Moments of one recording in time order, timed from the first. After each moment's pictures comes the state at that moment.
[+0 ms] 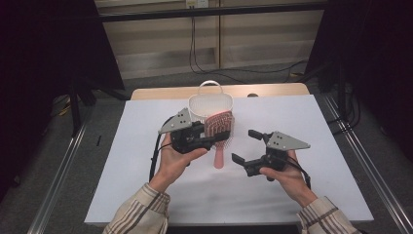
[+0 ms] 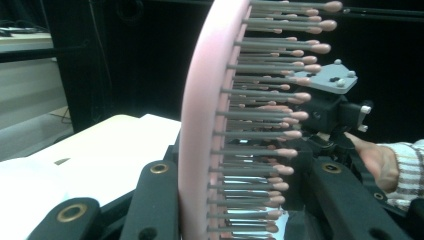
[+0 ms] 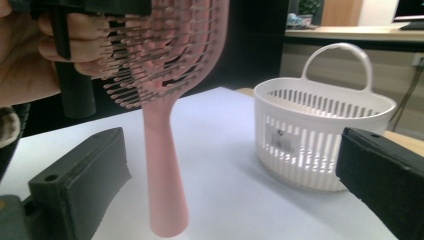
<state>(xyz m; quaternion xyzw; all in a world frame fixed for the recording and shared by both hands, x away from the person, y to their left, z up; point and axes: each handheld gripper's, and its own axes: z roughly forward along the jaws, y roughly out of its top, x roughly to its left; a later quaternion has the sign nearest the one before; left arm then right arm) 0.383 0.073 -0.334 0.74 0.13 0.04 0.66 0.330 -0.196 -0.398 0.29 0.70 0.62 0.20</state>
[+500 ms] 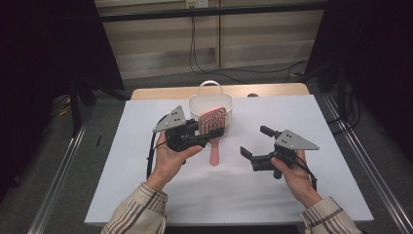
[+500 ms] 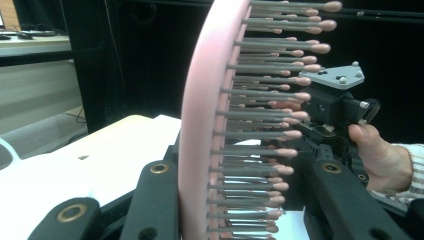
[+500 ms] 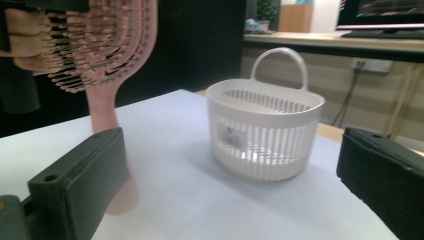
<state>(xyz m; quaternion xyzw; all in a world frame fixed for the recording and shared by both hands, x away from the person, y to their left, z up) 0.386 0.084 -0.331 0.73 0.14 0.06 0.66 0.329 -0.215 -0.398 0.33 0.67 0.60 0.26</state>
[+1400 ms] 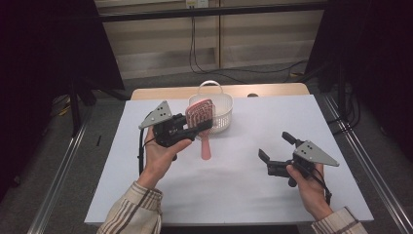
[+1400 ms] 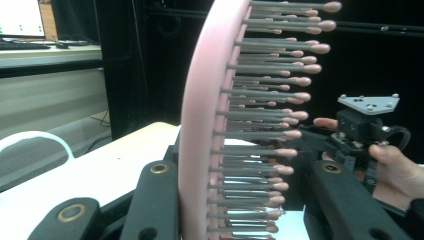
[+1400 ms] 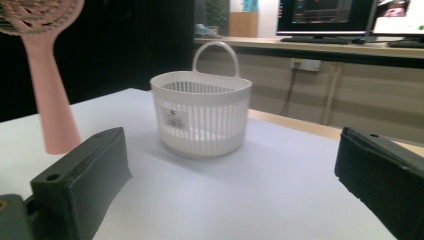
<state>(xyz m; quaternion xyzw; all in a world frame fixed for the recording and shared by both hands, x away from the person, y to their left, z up) 0.391 0.109 -0.320 0.71 0.17 0.09 0.67 0.301 -0.251 -0.413 0.39 0.64 0.58 0.34</state>
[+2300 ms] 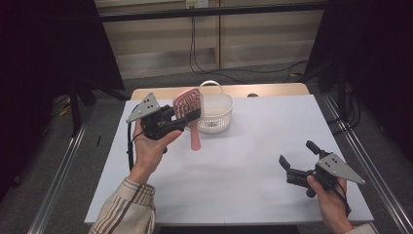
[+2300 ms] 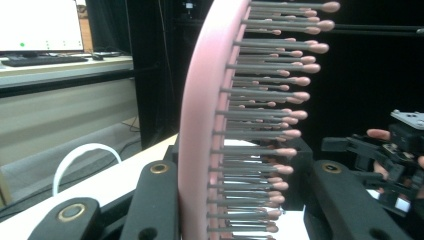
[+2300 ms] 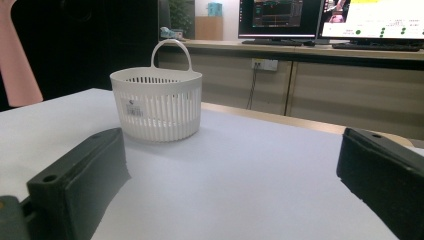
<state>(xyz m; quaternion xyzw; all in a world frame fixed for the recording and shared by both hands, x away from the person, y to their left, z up) 0.398 0.129 -0.297 0.71 0.19 0.14 0.67 0.266 -0.290 -0.420 0.42 0.61 0.55 0.38</state>
